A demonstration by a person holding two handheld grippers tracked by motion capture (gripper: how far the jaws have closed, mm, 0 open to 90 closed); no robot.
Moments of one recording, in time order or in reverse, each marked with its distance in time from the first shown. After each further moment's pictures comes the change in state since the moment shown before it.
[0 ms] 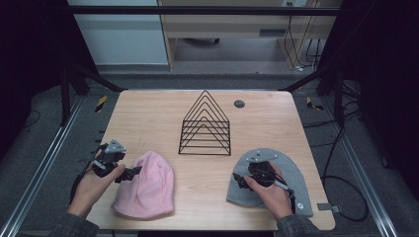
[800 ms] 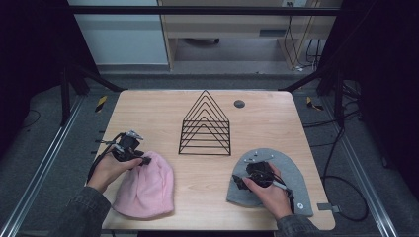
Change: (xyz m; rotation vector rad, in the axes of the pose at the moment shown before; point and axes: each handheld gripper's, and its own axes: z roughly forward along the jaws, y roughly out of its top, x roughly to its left) left arm 0.010 0.031 0.055 0.153 -0.129 -0.019; right arm 0.002 -0.001 0.005 0.044 -0.010 -0.026
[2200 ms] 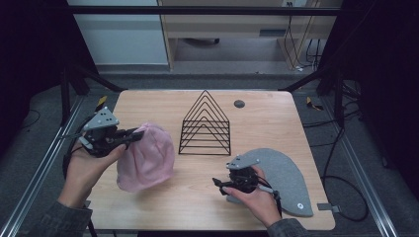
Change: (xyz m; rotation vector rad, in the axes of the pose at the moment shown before) left arm -0.074 0.037 -0.158 -0.458 0.067 0.131; right arm 0.062 0.031 -0.018 -0.143 0.154 -0.135
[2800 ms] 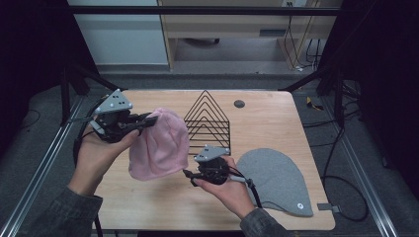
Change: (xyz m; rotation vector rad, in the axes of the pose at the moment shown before) left arm -0.020 0.048 0.004 -0.042 -0.022 0.055; right arm 0.045 0.072 0.022 -0.071 0.097 -0.080
